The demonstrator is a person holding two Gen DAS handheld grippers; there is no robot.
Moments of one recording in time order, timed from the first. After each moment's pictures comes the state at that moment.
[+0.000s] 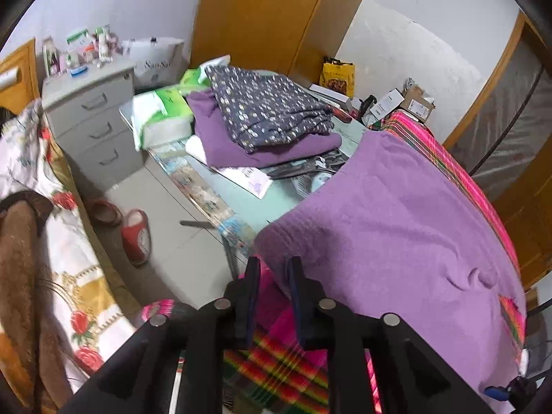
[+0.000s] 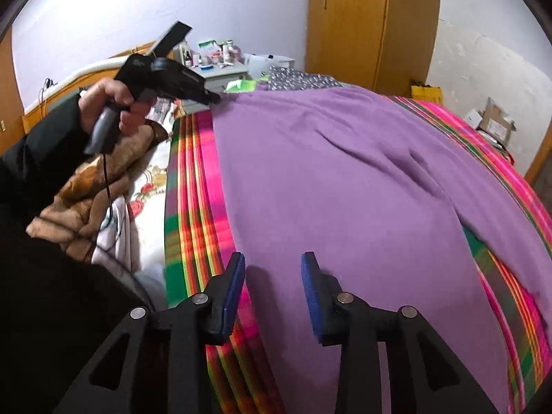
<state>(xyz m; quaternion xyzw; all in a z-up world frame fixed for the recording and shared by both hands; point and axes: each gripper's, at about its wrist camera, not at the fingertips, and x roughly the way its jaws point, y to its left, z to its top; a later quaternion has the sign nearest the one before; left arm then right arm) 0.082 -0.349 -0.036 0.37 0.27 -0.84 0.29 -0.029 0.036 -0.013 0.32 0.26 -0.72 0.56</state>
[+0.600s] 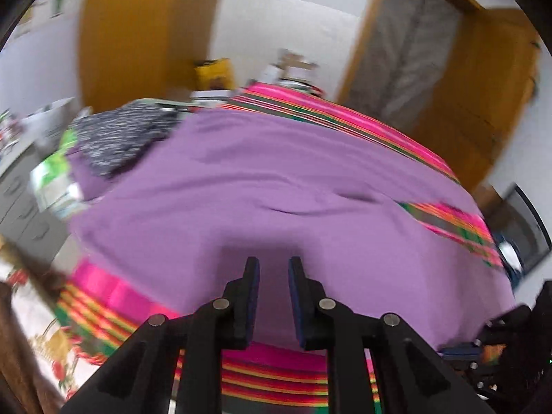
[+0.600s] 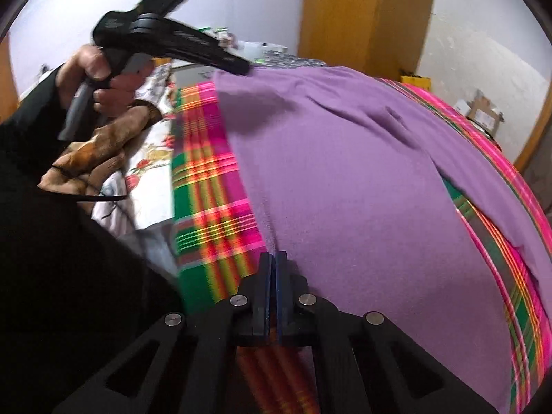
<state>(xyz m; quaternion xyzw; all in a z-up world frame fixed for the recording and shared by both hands) 0.040 -0.182 -0.003 0.38 0.15 -0.91 0.06 -0.007 0.084 -0.026 0.32 0.28 -0.72 0.55</state>
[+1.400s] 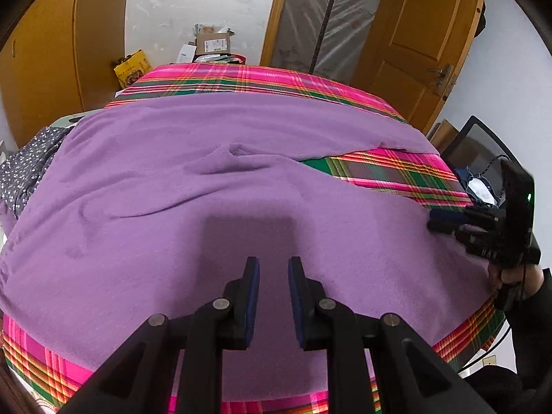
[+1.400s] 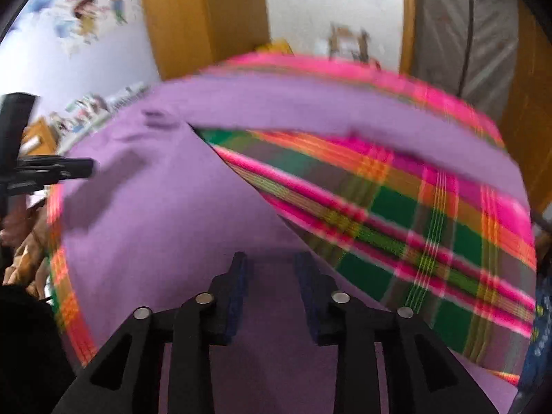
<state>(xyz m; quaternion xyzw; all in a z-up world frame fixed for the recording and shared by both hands) -0.022 -0.099 -0.016 0.43 0.09 -0.90 -0.04 -0.154 0.205 -0.019 0.40 0.11 -0.85 0.34</state>
